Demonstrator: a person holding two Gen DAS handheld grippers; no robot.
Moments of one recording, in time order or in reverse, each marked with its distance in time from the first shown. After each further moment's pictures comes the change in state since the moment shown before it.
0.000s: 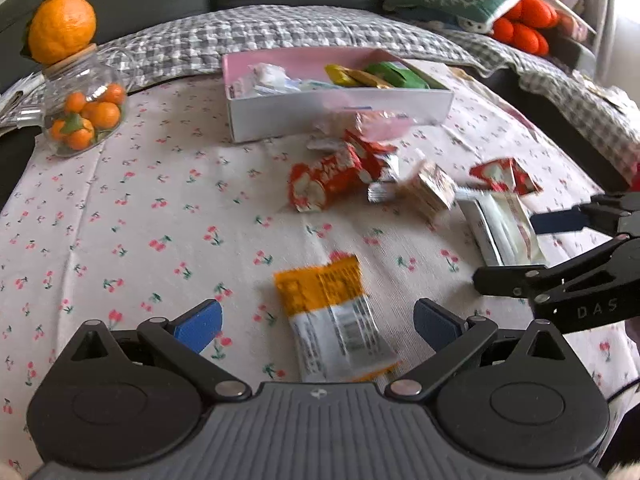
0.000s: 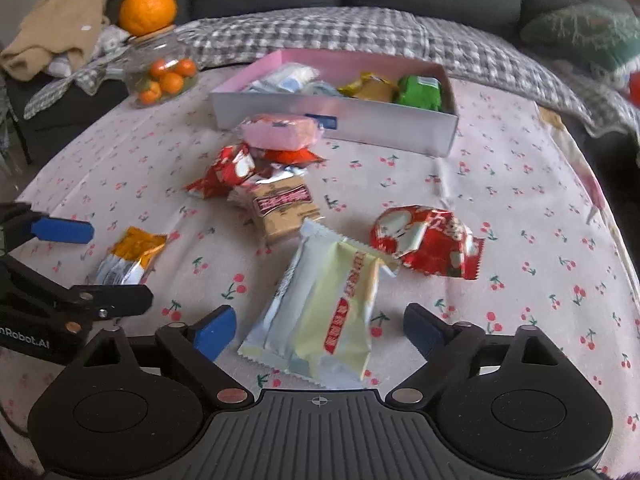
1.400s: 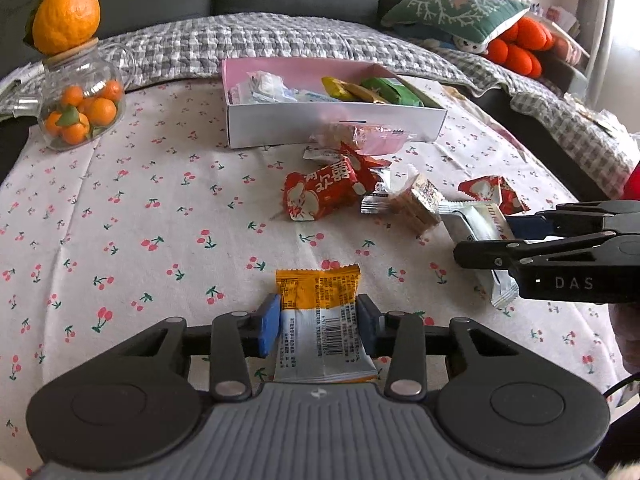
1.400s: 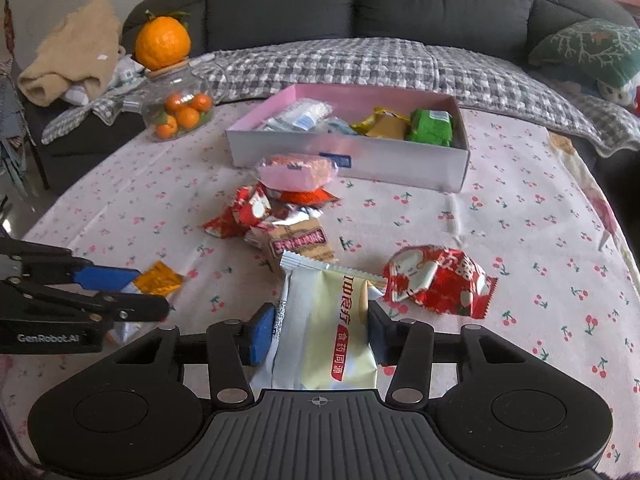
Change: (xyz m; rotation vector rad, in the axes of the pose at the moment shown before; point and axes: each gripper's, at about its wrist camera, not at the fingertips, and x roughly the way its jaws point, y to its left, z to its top) left arm -0.005 0.005 0.000 -0.064 -0.044 -0.054; right arm -0.006 -0.004 0.009 0.021 -0.088 0.071
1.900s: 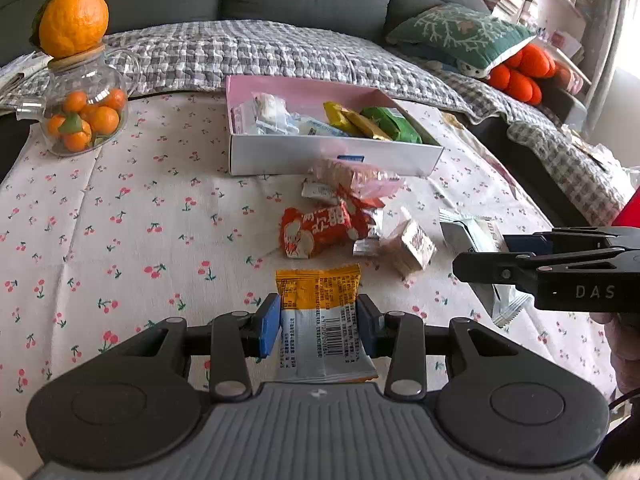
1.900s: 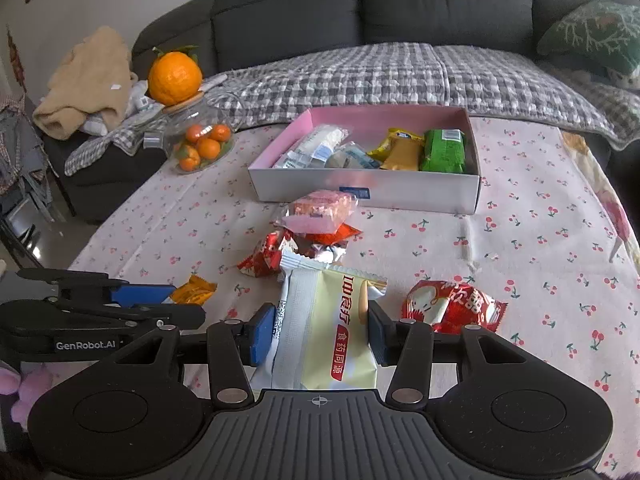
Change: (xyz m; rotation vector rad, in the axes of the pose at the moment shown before) left arm -0.012 0.006 0.026 -0.067 -0.014 -0.037; right arm -0.019 -0.009 0.033 0.084 0.012 0.096
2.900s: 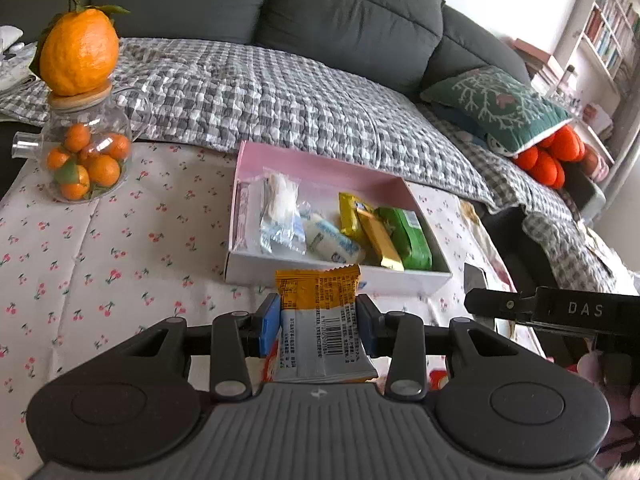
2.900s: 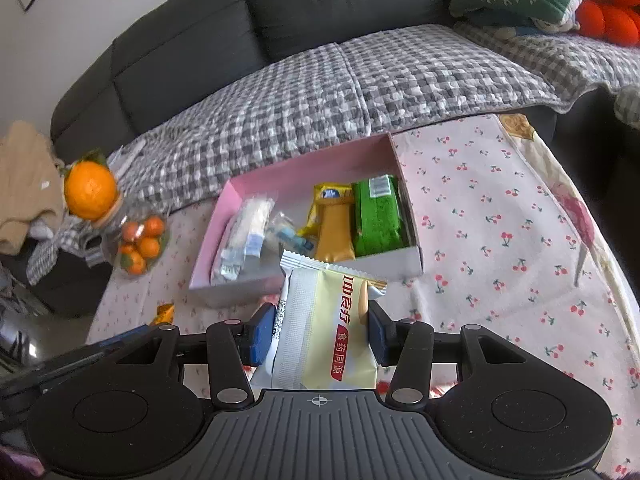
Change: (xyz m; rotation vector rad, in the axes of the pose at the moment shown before) left arm 0.014 0.009 0.093 -0.178 -0.067 -0.013; right arm 0.007 -0.048 0.095 0.325 0.013 -0.091
